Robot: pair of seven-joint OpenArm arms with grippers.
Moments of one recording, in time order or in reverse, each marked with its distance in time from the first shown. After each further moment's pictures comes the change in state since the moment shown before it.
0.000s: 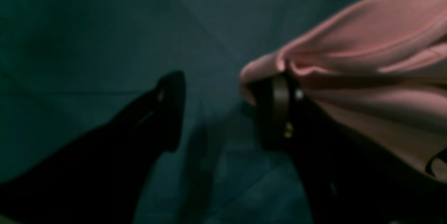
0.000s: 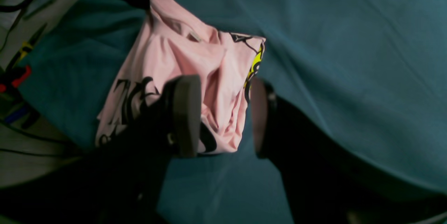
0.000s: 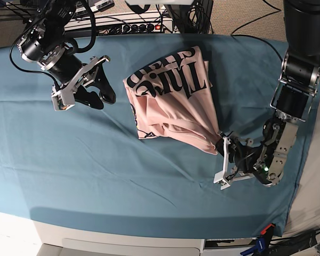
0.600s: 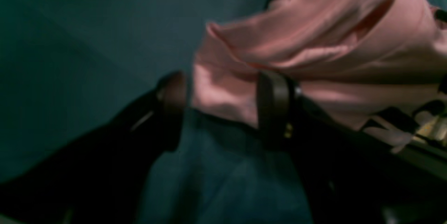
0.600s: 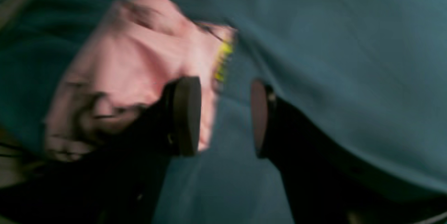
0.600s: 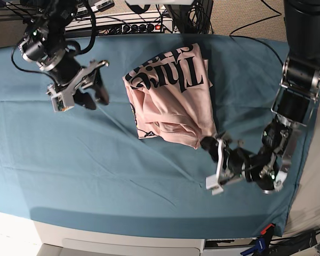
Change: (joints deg) left arm -3.2 0.0 0.0 0.0 -19.1 -5.9 5.1; right arm 1.6 -0.7 0.0 -1.7 -11.2 0.0 3.6
